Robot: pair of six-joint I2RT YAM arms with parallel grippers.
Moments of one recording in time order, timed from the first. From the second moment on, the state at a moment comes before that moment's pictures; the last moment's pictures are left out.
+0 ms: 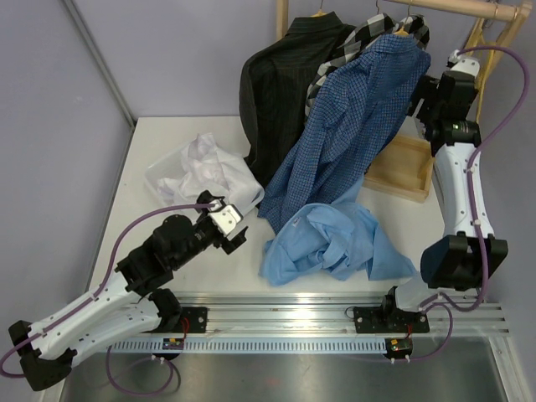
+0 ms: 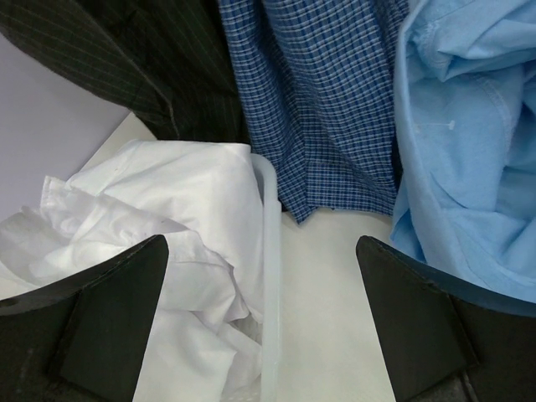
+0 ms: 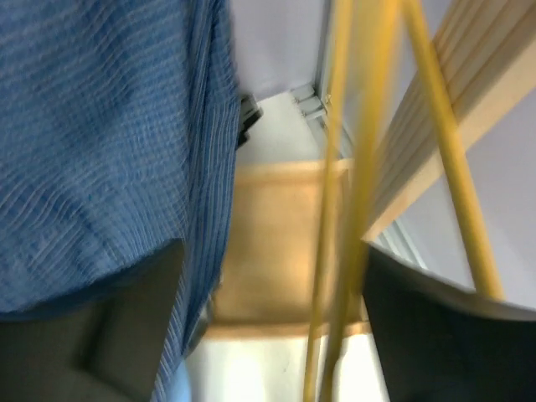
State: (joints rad) left arm -0.89 0.64 0.66 -0.25 -0.15 0.36; right arm -0.11 1.60 1.76 -0.50 0.27 0.15
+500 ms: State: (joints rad) left arm -0.89 0.64 0.62 -0.23 0.26 0.35; right arm -0.11 1.00 1.40 -0.50 -0.10 -0.12
